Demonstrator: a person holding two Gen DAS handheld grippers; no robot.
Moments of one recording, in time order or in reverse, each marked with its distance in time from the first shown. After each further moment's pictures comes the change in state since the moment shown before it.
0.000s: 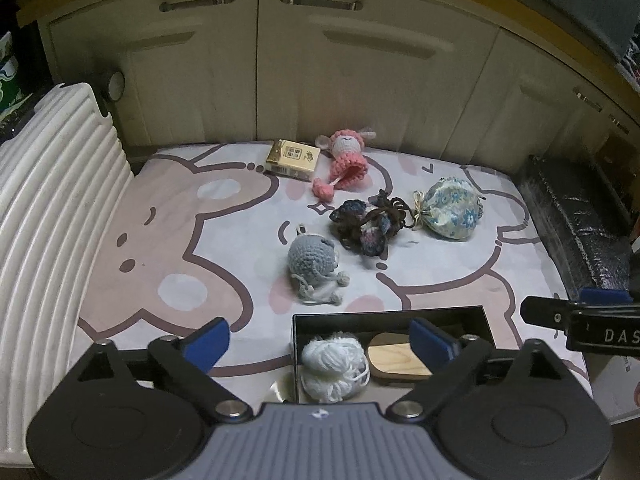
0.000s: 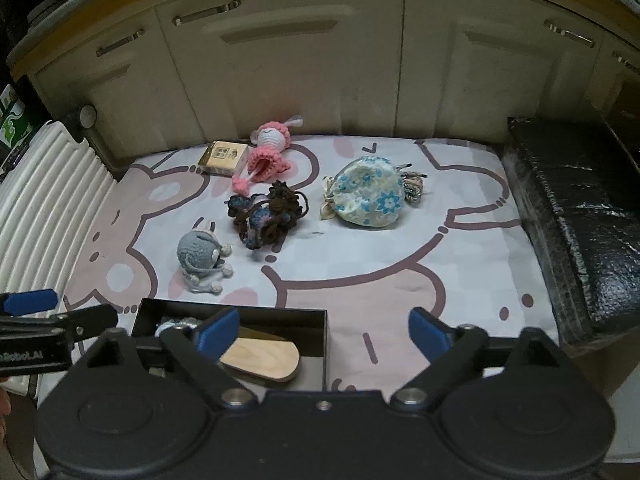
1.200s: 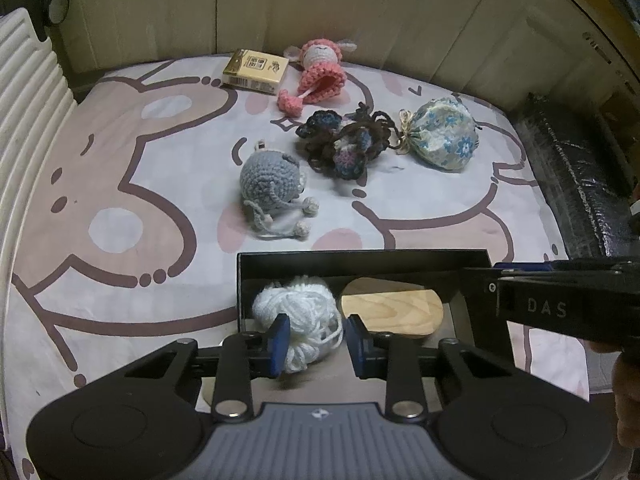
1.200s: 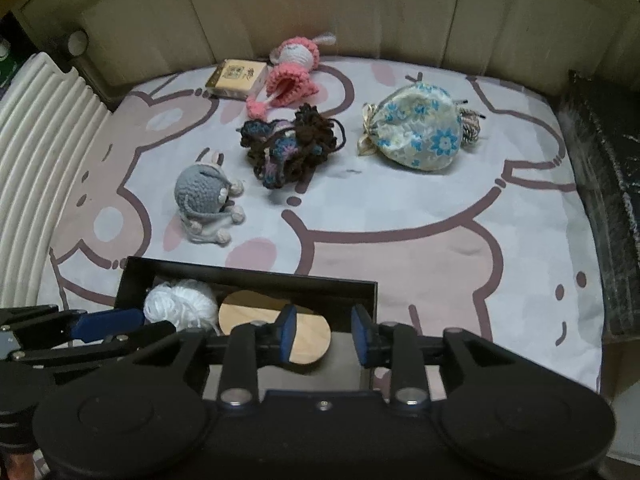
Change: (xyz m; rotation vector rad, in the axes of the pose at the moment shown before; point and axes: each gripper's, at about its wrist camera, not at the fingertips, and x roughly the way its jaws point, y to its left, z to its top) left arm 0.074 -0.011 -0.013 -0.007 0.212 -0.096; right arm 0.074 0.028 0.006 -0.038 0.212 0.028
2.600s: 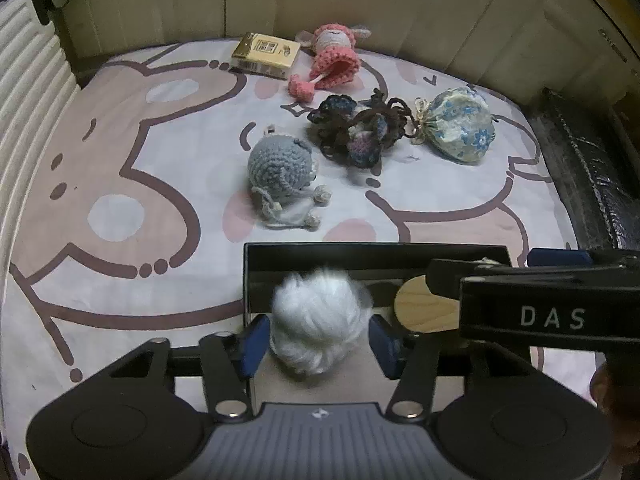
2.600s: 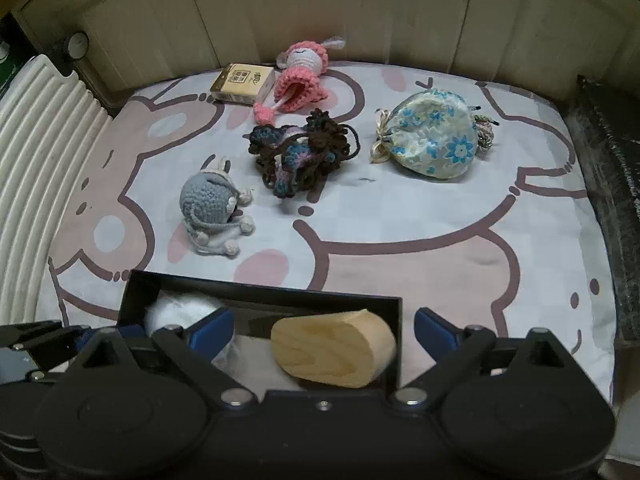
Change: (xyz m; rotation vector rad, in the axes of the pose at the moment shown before) left arm 0.014 0.005 -0.001 -0.016 0.031 0.019; right arm 0.013 0.011 0.002 0.009 -0.019 -0.001
